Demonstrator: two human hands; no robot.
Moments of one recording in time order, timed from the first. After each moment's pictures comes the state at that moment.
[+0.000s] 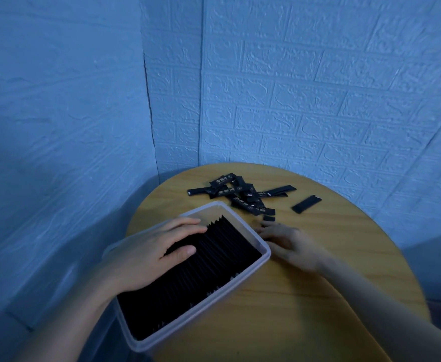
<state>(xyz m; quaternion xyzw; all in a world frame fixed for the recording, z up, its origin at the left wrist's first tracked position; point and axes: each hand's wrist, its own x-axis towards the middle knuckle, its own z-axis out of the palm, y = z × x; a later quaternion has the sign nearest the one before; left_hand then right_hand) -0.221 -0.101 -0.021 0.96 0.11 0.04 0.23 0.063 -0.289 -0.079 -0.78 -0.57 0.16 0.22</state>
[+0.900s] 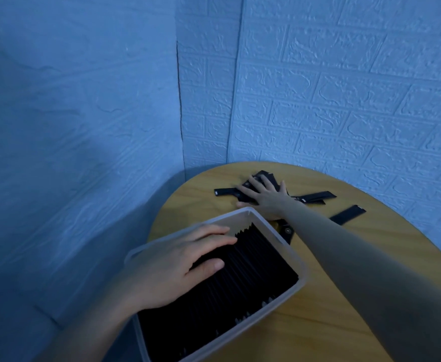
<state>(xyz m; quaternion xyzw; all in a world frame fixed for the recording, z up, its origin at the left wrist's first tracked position) -0.222 -0.106 -0.016 0.97 0.12 0.04 0.22 0.084 -0.111 -0.067 -0.81 -0.57 0.08 -0.08</state>
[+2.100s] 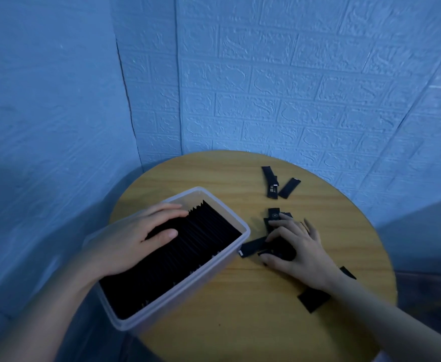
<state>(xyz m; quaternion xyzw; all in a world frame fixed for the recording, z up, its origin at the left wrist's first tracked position) -0.218 -0.100 -0.028 0.96 0.11 0.07 0.26 0.029 -0.363 -0.083 -0.82 -0.53 0.01 0.23</state>
